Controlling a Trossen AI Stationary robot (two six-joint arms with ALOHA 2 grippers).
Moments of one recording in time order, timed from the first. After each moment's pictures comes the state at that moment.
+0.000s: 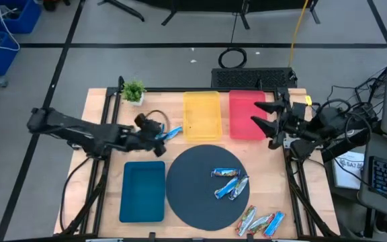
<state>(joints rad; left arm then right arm) -0.13 1.24 0.86 -0.51 -0.65 -0.41 0.37 0.80 0.97 0.09 0.63 -0.04</state>
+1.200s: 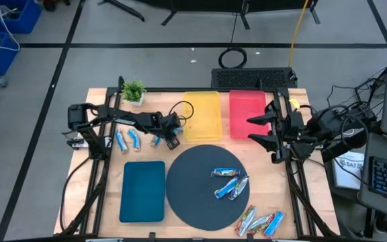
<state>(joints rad) 0.26 1.71 0.86 -0.33 -0.10 -0.28 0.39 0.86 0.99 0.18 0.39 -0.04</state>
